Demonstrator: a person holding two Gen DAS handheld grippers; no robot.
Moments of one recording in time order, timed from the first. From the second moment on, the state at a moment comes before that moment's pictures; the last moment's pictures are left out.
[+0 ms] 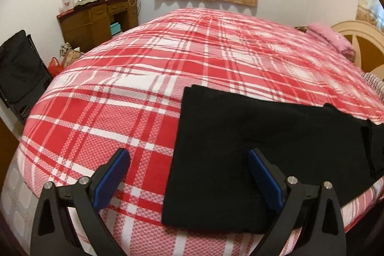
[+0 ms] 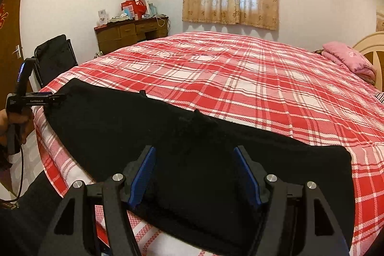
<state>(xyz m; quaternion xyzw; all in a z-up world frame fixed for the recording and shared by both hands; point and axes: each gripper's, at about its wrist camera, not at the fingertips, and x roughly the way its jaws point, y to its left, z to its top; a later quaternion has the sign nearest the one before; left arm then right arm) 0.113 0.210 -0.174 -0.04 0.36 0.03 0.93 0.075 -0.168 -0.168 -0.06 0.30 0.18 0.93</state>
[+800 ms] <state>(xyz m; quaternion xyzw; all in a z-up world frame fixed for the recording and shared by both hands) 0.103 0.217 -0.161 -0.13 0.37 -0.06 0.92 0.072 -0.174 -0.164 -0.05 0.29 0.16 0.94</state>
